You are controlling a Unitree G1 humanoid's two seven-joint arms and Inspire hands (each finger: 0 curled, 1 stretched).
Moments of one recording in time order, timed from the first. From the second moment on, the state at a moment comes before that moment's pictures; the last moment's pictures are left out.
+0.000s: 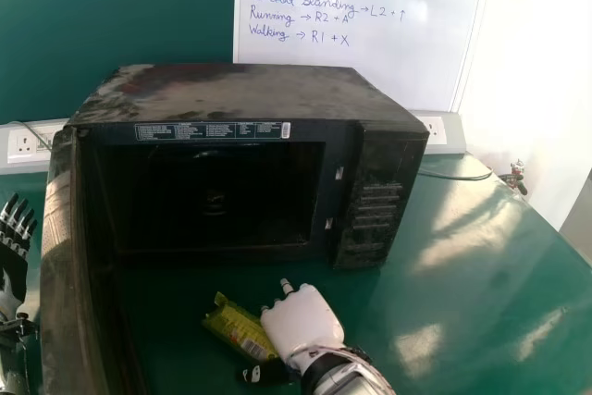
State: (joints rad) left arm -0.28 0.37 0.65 0.93 -0.54 -0.60 -0.64; right arm -0.16 -0.36 0.50 -0.53 -1.70 -0.13 0.87
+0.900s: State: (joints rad) left arm -0.28 0.37 0.65 0.92 -0.54 -0.60 -0.64; right arm -0.15 -0.36 0.47 -0.46 -1.62 -0.08 0.74
